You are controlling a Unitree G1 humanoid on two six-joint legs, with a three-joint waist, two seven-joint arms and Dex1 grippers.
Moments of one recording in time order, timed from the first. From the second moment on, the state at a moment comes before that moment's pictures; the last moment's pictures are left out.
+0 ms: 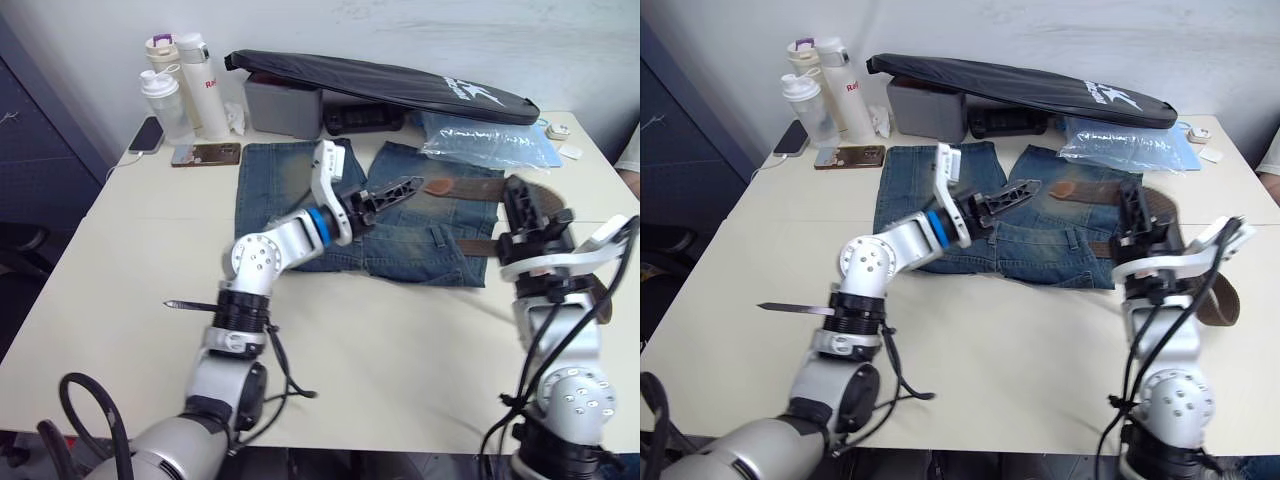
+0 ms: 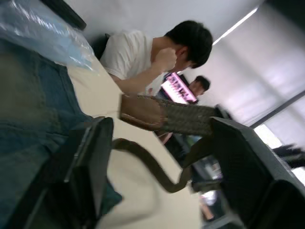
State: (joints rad) left arm -0.90 0.15 -0.04 0.20 -0.72 0.74 -0.45; right arm -0.18 -0.31 -0.40 -0.54 1.51 0.29 -0.25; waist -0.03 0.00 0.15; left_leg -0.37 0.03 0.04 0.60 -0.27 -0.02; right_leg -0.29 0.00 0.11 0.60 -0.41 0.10
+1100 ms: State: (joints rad) left arm -1.13 -0.14 -0.44 1.17 0.14 -0.14 -0.64; right arm 0.30 -0.86 -0.88 -0.67 1.59 0.70 -0.14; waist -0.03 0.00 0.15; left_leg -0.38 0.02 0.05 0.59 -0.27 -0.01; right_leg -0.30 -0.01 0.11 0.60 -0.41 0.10
